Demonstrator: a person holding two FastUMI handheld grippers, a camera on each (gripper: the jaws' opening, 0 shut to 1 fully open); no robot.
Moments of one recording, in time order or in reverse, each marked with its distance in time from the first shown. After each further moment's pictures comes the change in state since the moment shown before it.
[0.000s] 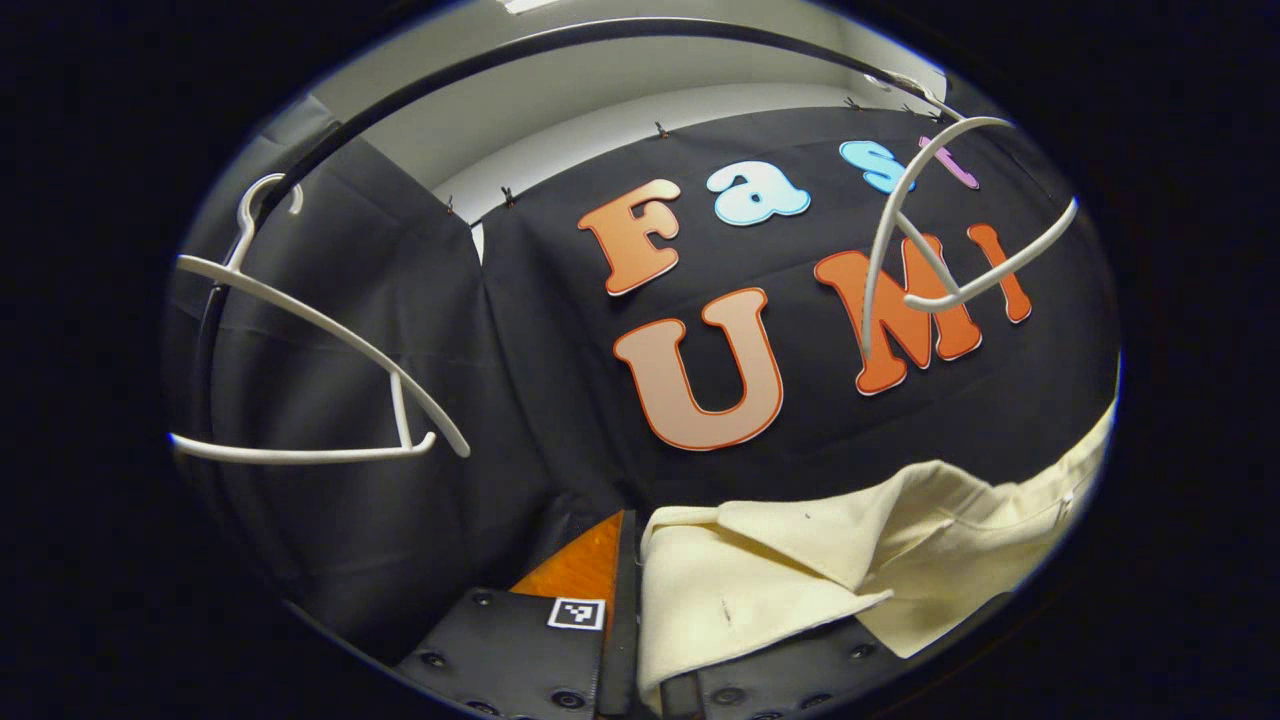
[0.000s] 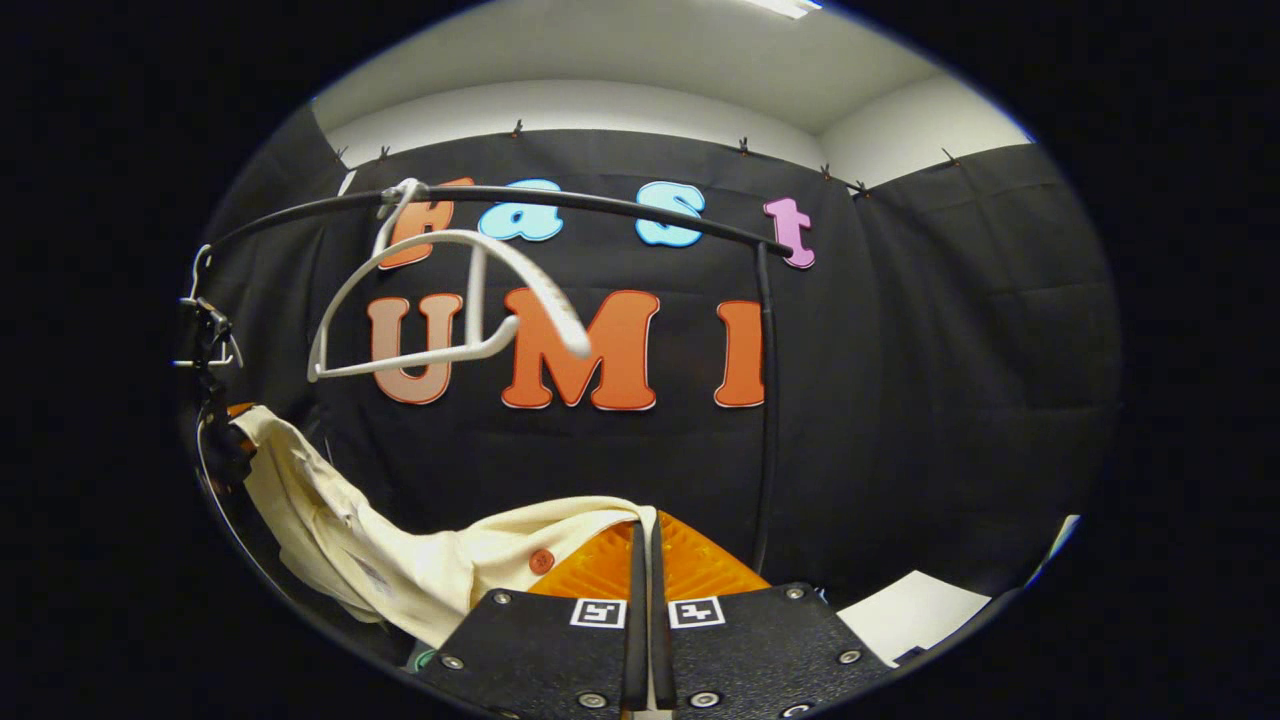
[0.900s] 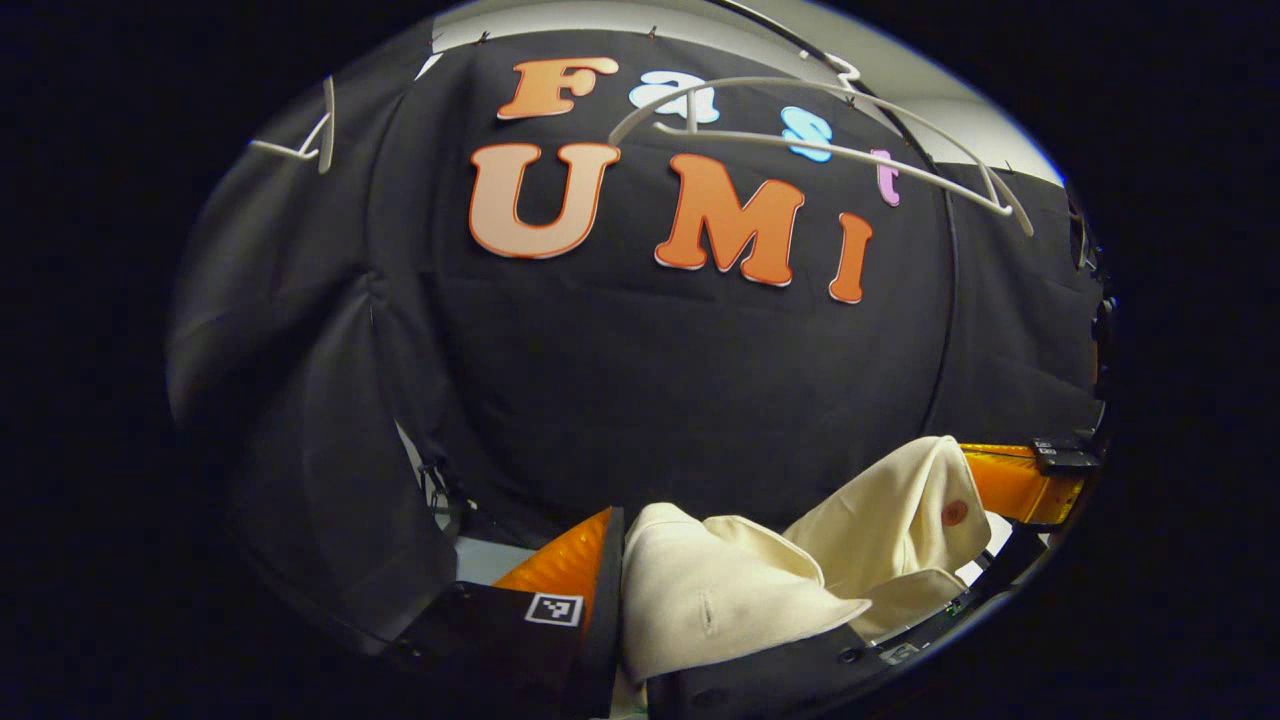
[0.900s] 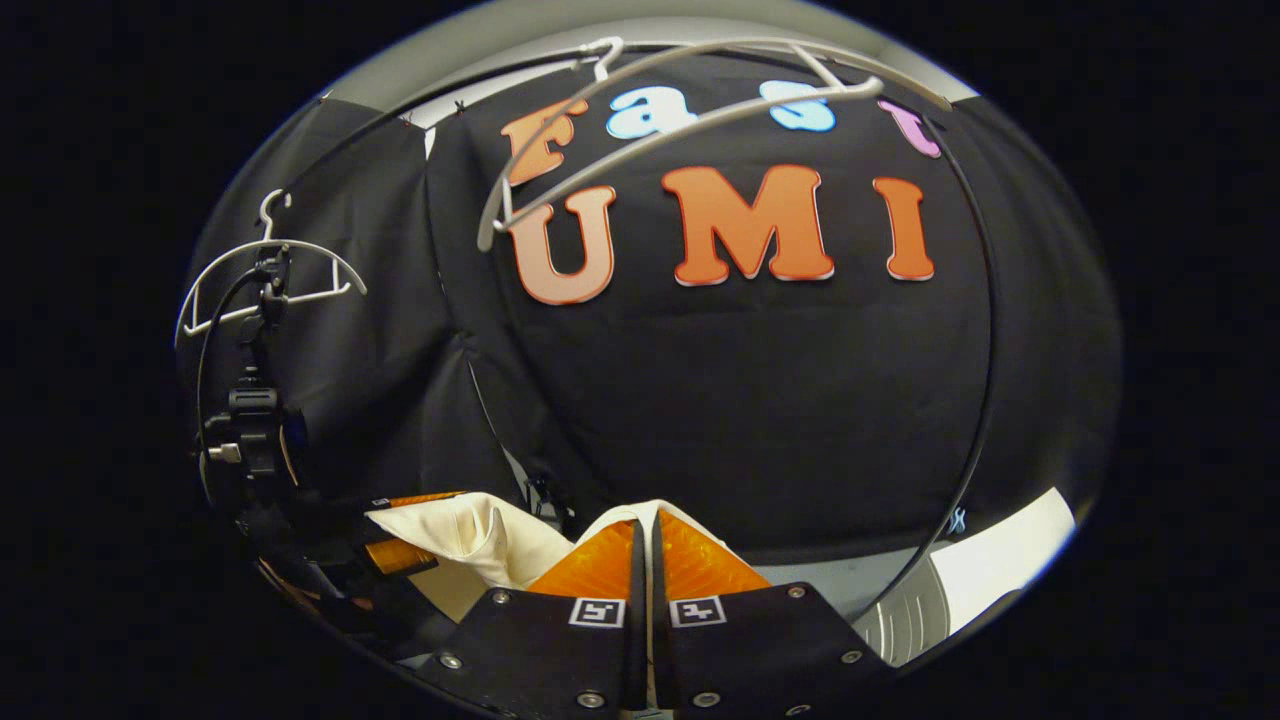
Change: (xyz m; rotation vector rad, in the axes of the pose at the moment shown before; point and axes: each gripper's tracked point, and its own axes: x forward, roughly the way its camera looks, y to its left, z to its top) left arm -0.156 -0.175 -0.123 -0.382 0.468 -0.529; right arm -0.004 0.193 -0.160 0.085 0.324 0.360
